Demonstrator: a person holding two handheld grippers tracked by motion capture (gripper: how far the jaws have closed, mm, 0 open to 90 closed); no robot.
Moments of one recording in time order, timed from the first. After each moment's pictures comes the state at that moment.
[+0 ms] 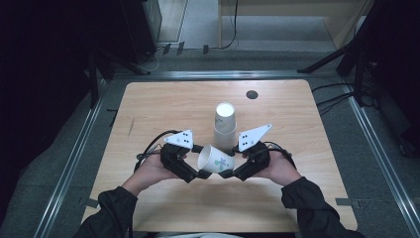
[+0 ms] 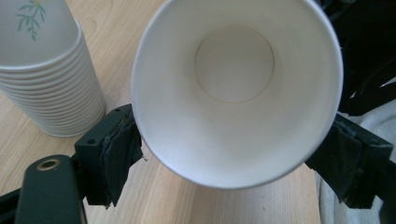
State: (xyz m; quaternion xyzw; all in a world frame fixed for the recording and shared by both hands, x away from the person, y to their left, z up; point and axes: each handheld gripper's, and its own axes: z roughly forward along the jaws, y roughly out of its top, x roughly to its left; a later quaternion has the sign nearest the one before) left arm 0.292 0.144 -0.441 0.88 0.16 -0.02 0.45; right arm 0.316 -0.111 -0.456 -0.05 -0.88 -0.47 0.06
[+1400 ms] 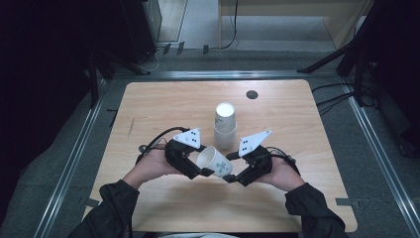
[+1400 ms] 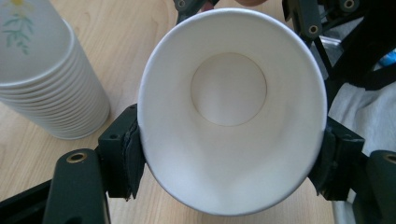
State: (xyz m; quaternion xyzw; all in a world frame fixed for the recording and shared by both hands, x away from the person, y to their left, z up) left arm 0.300 0.129 -0.432 0.92 0.11 0.00 0.39; right arm 0.307 -0.117 -0.467 -0.09 -0.90 -0.43 0.04
